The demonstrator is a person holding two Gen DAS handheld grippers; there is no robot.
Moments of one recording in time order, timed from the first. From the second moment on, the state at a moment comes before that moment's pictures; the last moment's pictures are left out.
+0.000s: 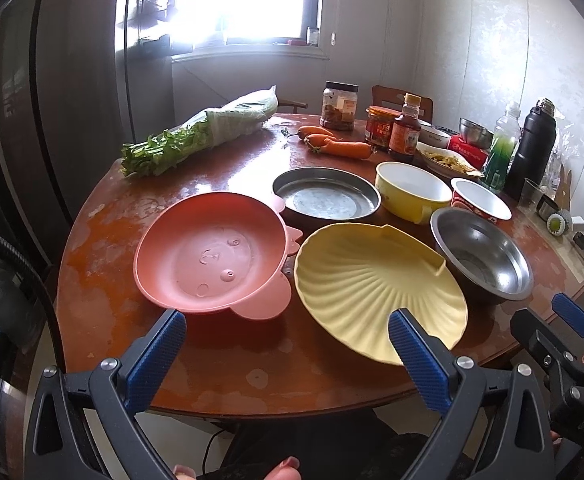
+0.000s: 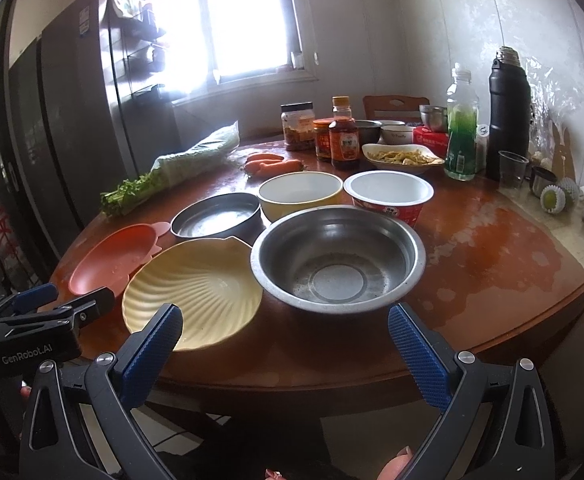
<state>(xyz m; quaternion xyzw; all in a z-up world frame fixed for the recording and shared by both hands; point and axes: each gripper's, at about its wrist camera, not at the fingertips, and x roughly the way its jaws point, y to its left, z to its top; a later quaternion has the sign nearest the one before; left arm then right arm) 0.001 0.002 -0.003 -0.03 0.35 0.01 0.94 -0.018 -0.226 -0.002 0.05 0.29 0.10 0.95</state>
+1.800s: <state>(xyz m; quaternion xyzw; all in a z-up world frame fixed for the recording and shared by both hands) 0.008 0.134 -0.003 -0.11 0.34 0.09 0.93 0.074 -0.089 0.032 0.00 0.35 0.25 0.90</state>
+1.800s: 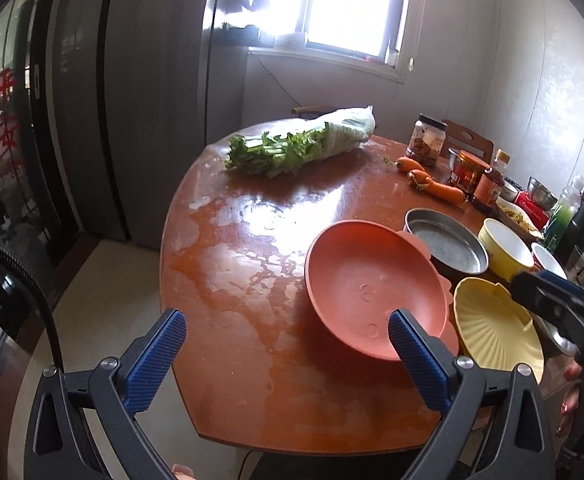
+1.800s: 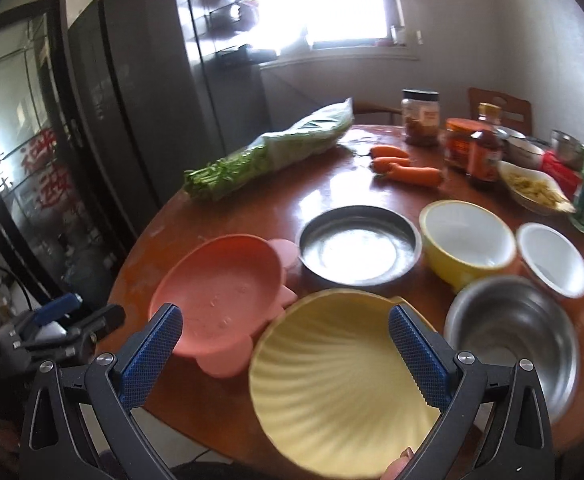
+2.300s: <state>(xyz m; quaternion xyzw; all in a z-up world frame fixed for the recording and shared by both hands) 0.047 0.137 -0.028 -0.11 0.38 0.06 0.91 0.128 -0.028 0.001 -0.06 0.40 0.28 0.87</state>
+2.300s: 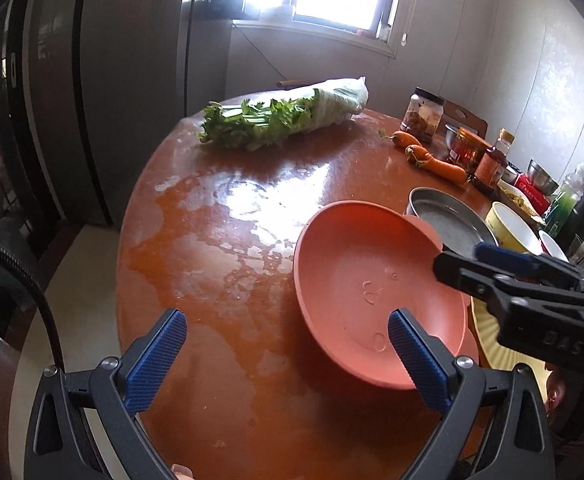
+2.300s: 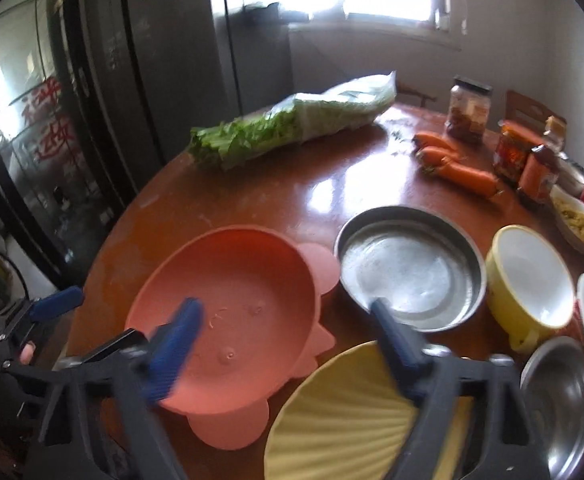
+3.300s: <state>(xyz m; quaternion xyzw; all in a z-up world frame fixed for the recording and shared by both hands) 0.075 0.123 -0.043 -0.11 0.40 0.04 0.91 0.148 -0.020 -0.026 -0.09 0.43 0.27 0.86</state>
